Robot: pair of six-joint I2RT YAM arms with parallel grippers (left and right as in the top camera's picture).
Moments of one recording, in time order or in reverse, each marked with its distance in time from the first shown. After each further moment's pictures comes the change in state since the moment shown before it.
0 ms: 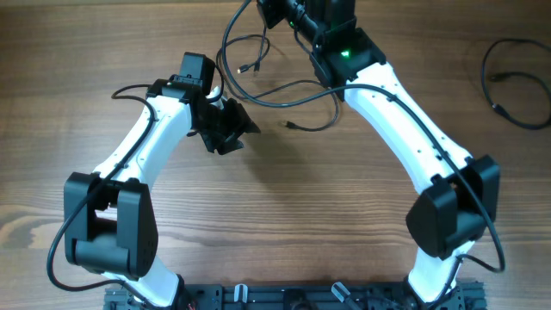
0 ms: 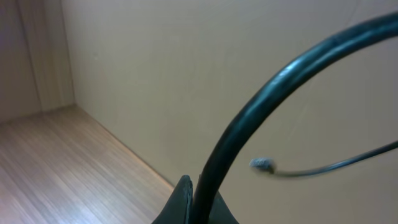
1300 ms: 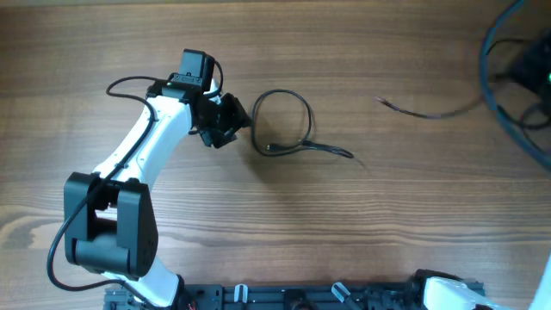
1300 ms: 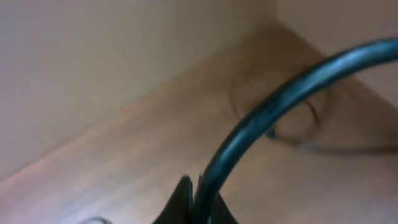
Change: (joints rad) left arm 0.000 0.000 0.000 0.075 -0.125 0.000; right arm -0.708 -0.614 0.097 -1.271 0.274 0.562
